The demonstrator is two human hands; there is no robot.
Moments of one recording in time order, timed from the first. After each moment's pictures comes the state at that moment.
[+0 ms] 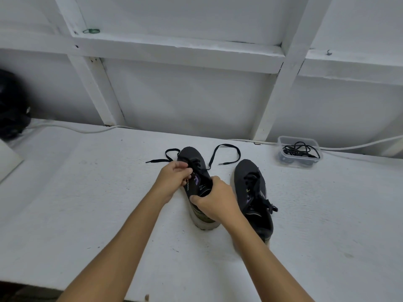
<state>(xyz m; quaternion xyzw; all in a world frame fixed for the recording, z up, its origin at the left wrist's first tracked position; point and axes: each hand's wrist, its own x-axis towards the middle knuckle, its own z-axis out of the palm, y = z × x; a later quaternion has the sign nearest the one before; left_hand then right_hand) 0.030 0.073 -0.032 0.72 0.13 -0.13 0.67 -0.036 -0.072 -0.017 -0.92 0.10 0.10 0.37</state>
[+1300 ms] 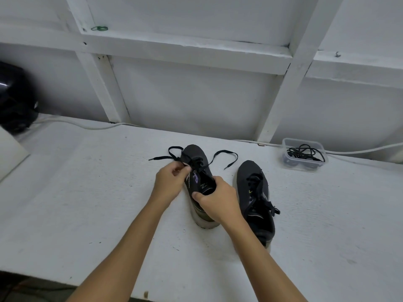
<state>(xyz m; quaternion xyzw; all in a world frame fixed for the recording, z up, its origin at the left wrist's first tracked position) 0.018 0.078 -0.046 0.81 0.11 0.01 0.58 -0.040 -0.073 -0.017 -0.89 0.11 0.07 0.44</state>
